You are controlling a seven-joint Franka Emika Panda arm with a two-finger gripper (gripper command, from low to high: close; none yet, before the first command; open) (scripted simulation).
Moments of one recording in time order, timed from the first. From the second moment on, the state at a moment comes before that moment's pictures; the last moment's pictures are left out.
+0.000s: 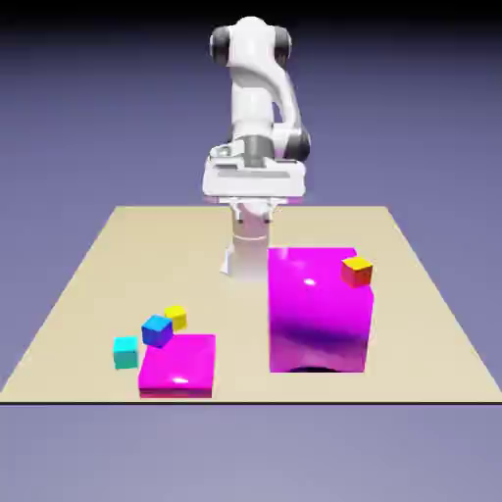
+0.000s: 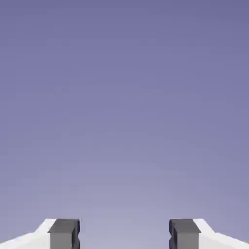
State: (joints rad) arm -0.01 -0.53 0.00 -2.78 0.01 3.01 0.77
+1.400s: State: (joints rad) arm -0.51 0.16 -0.04 -2.32 0.18 2.45 1.38
